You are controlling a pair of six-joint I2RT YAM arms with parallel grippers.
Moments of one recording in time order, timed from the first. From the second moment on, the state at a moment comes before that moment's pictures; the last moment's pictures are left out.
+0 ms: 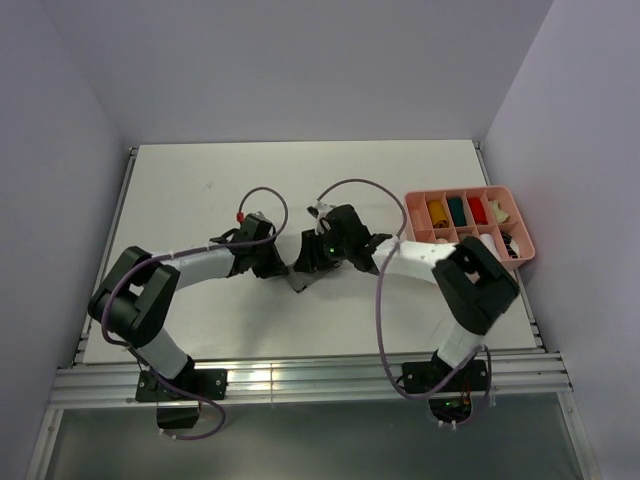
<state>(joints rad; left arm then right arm) -0.56 1.64 0.80 -0.13 0.05 -0.91 0.68 1.73 0.91 0.12 -0.44 0.49</state>
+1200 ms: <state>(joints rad) -0.57 1.71 0.94 -0.28 0.04 -0.83 1.08 1.83 0.92 0.13 0.35 0.10</state>
